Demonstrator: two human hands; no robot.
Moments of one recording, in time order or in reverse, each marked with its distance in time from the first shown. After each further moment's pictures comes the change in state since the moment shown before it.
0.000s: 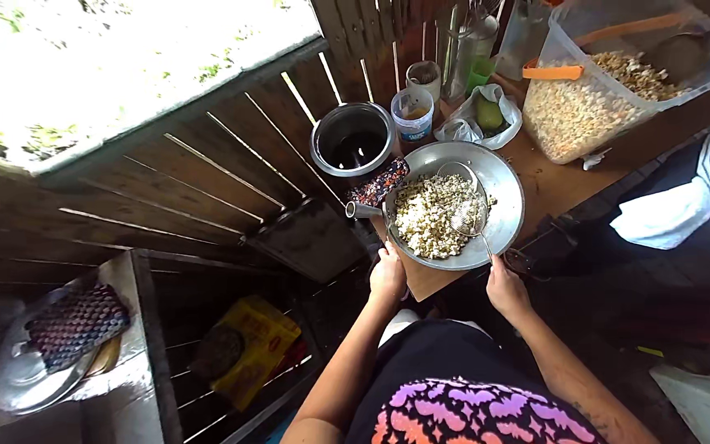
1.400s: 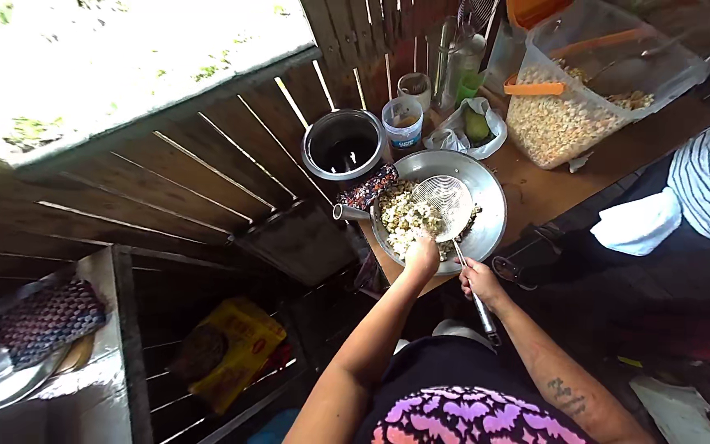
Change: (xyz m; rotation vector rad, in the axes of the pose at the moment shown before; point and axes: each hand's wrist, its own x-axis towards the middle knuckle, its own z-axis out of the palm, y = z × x) left_hand 0.027 0.101 0.013 -0.085 -0.023 0.241; right_hand 0.030 0.013 -0.003 0.979 -0.302 0.027
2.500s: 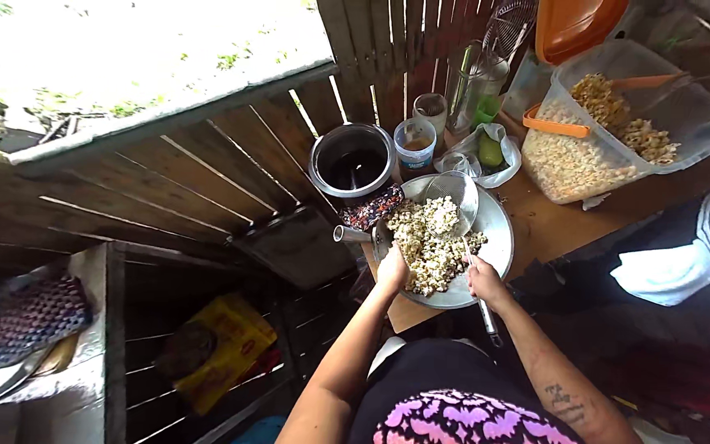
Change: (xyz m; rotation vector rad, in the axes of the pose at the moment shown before) left_hand 0.055 -0.064 -0.022 -0.174 0.048 -0.147; right_hand 0.063 -0.065 -0.017 -0.460 0.075 0.027
